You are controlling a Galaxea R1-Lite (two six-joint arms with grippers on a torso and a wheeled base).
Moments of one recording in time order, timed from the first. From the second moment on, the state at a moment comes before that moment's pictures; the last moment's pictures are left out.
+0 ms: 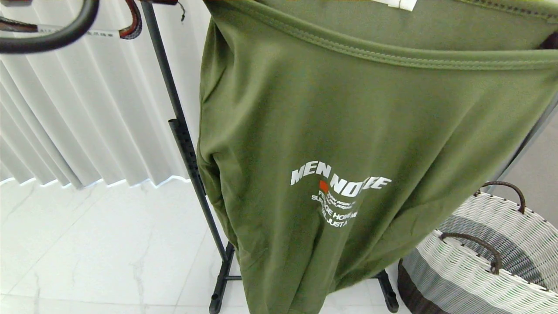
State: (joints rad) left arm -0.78 1.49 -1.80 0.34 0.17 0.27; right arm 0.80 1.18 -1.60 0.54 0.14 -0.27
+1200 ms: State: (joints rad) left arm -1.05 1.28 -1.79 0.84 0.17 -0.02; right arm 0.80 1.40 -1.64 0.10 0.01 -0.27
